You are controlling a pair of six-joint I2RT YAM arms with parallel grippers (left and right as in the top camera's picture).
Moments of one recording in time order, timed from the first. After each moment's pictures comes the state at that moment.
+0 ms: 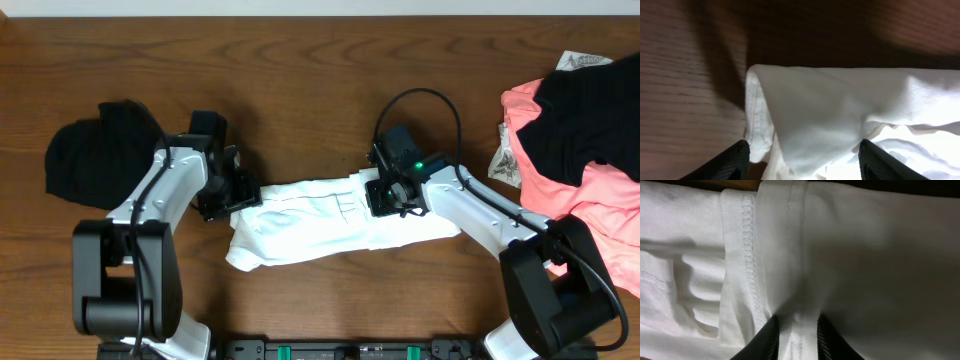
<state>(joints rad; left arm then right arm) -0.06 1.74 1.05 -0.89 0.23 -0.30 0.50 1.75 1.02 -0.60 -0.14 0.31</state>
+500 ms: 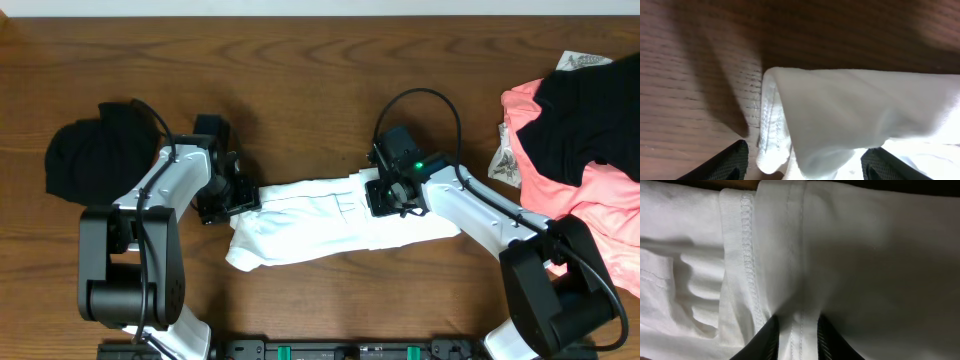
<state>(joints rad) -0.06 1.79 1.04 -0.89 0.18 -0.29 0.50 1.75 1.02 -0.60 -0.14 0.31</state>
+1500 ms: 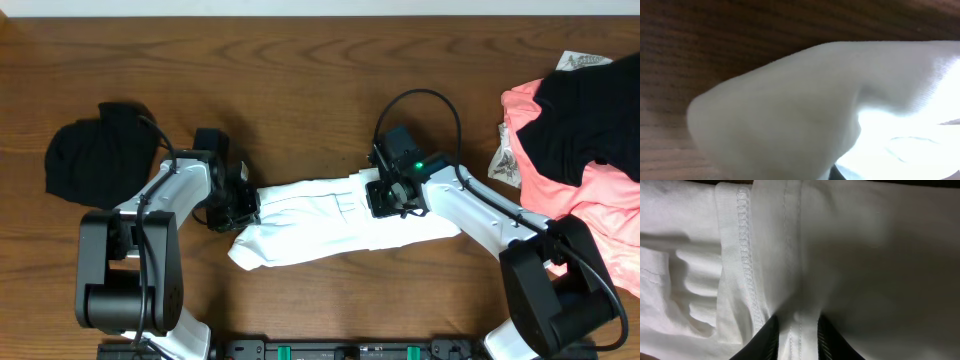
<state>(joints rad) -0.06 1.77 0.93 -0.80 0.35 -0.28 0.50 1.75 1.02 -0.62 -0.14 0.31</state>
